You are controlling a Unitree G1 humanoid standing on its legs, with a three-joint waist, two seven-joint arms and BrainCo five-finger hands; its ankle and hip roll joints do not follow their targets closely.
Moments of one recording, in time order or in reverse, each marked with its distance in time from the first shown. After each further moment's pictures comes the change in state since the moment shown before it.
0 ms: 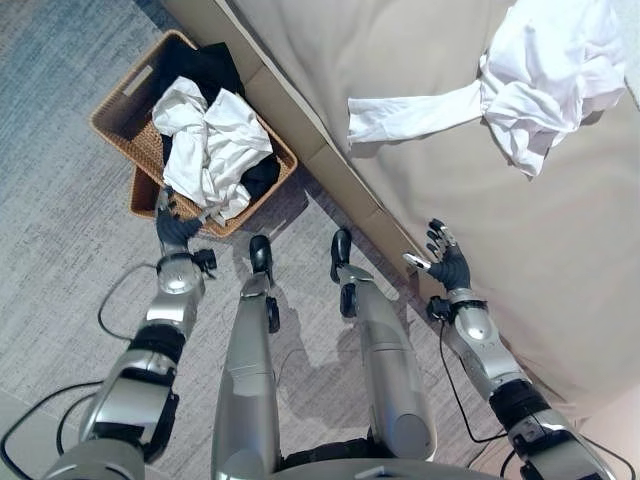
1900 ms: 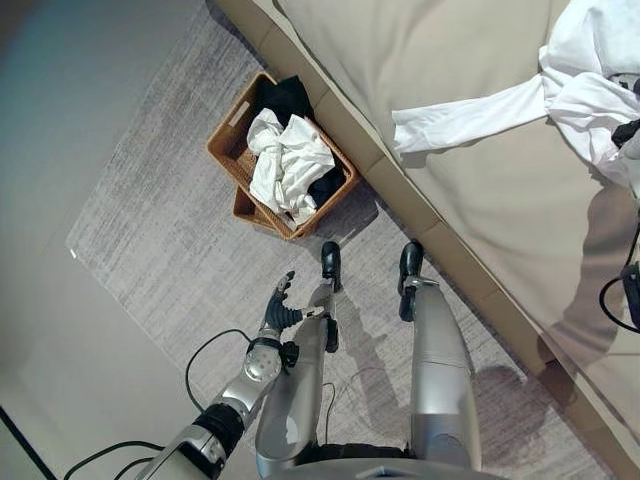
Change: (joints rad) left arm 0.240 -0.198 -0.358 -0.126 0.124 -0.040 -0.077; right arm -1.074 -0.548 0.227 0.918 -0.369 0.260 -0.298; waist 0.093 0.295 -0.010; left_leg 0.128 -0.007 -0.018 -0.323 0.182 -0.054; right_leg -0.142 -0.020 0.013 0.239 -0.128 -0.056
